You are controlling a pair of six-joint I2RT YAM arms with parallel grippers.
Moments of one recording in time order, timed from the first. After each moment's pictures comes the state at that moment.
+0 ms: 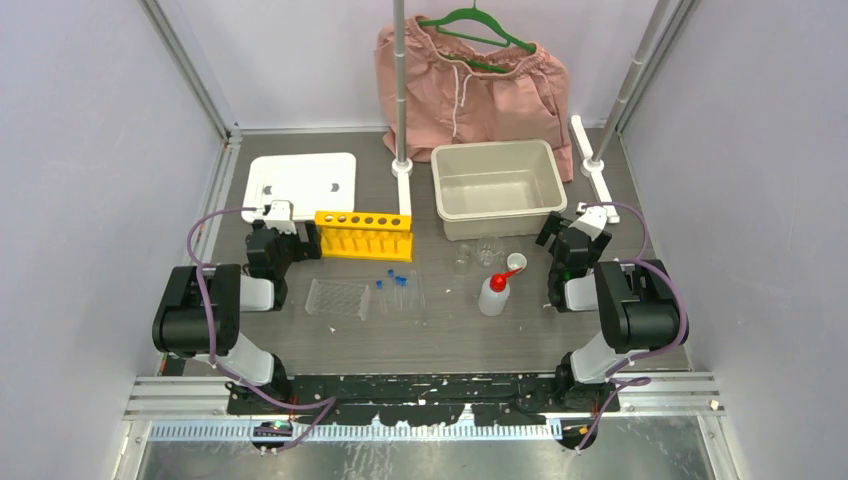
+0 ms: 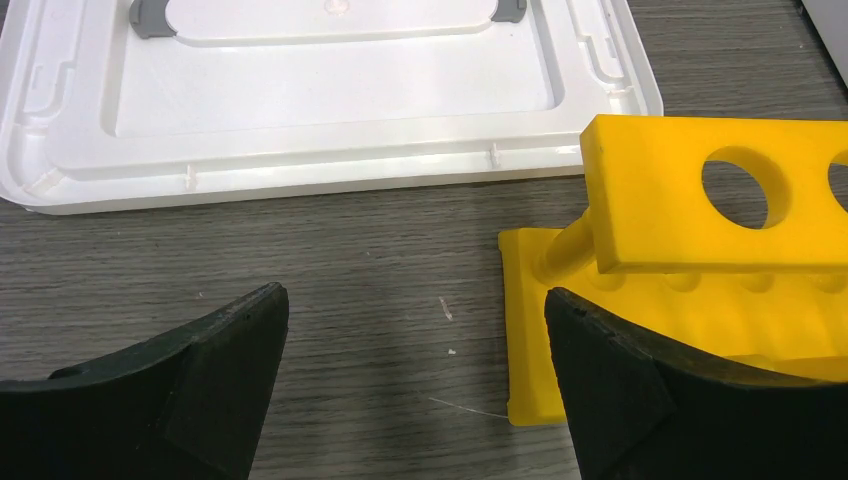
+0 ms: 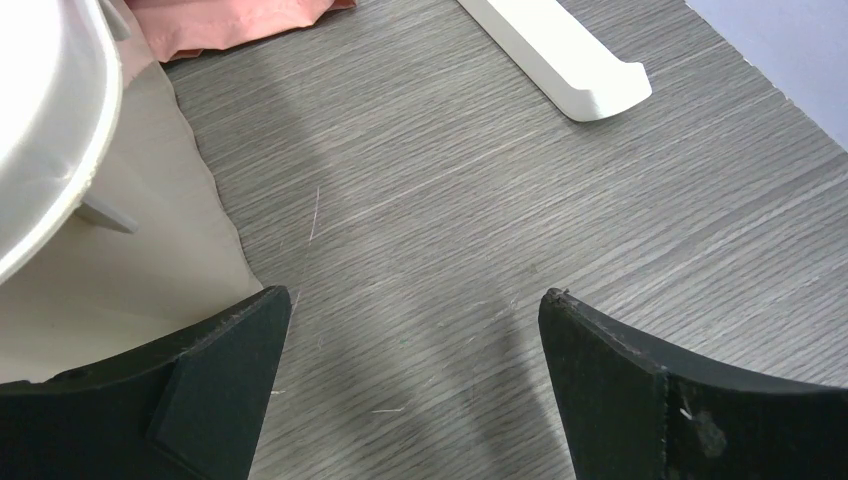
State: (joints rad) left arm 0.03 1.57 0.35 0.90 0.12 0.00; right arm 0.03 1.57 0.32 0.95 0.45 0.20
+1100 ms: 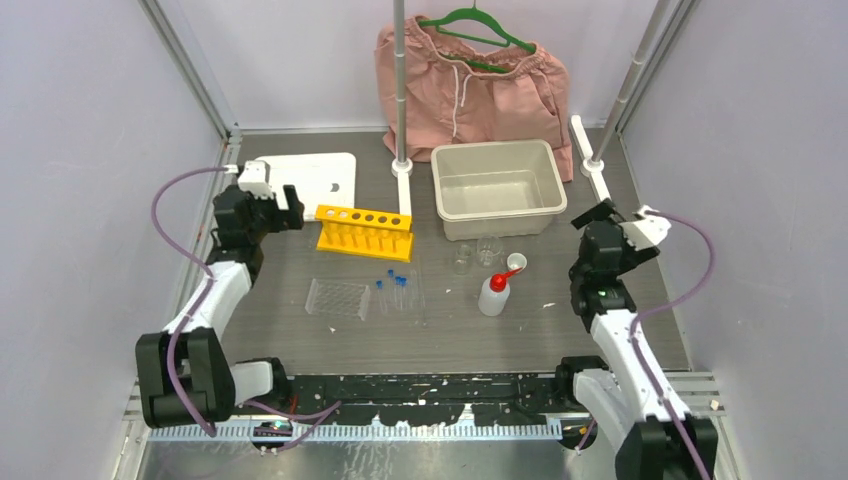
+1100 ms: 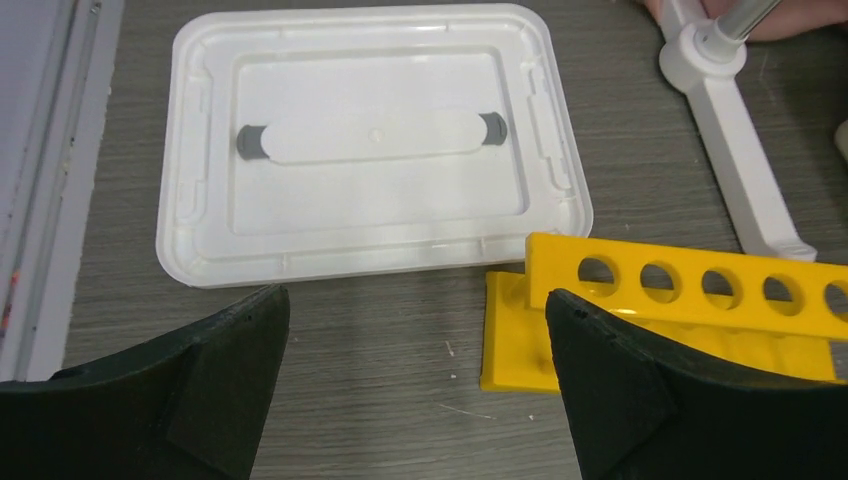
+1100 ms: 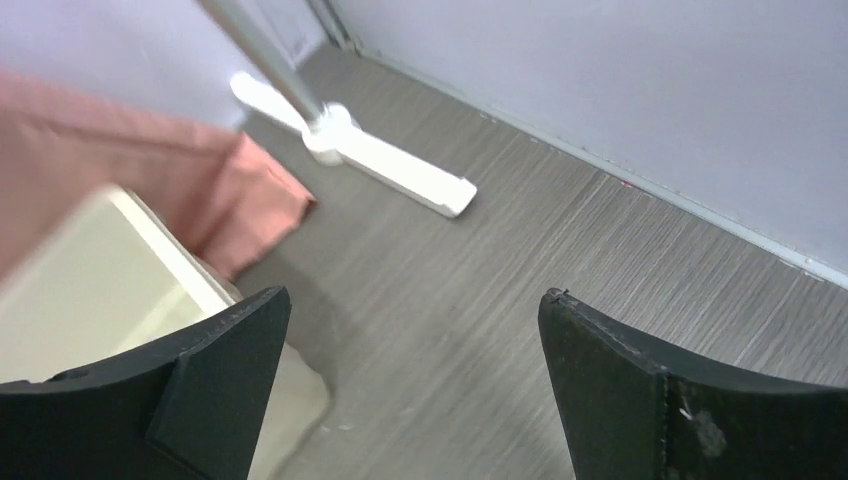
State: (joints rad) left arm 0.08 1.23 0.64 0.27 0.15 0.00; right arm 0.03 0.87 0.44 0.19 0.71 0.44
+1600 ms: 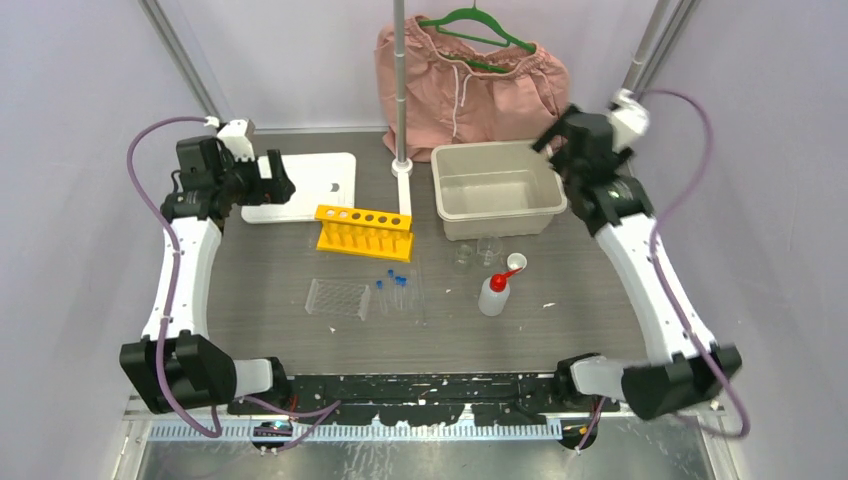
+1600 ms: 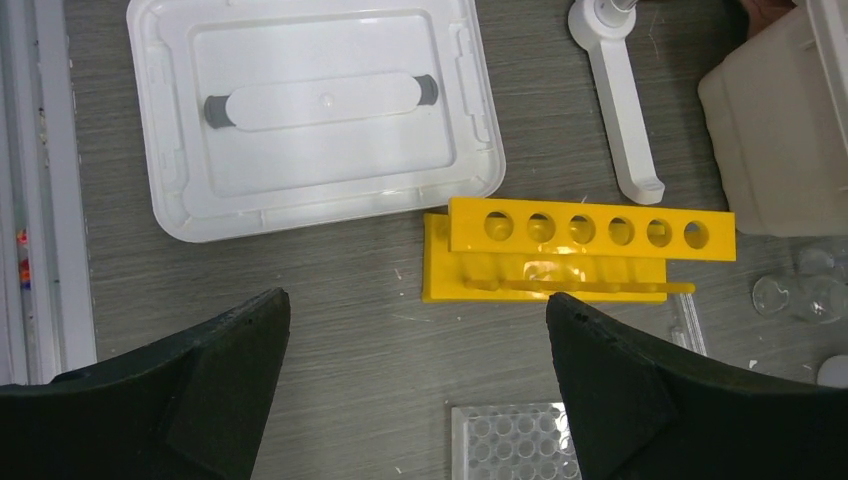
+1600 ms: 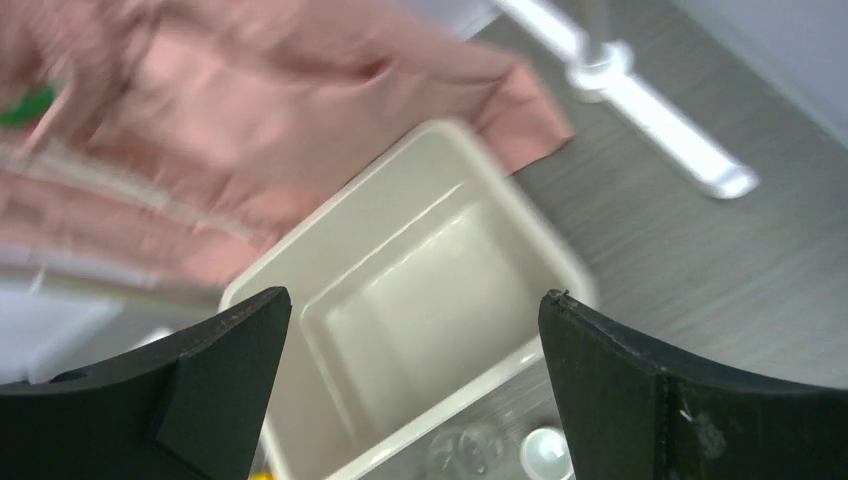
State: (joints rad) left arm 0.15 1.26 1.23 -0.54 0.33 0.03; right arm 0.16 1.16 1.31 -0.55 0.48 0.69
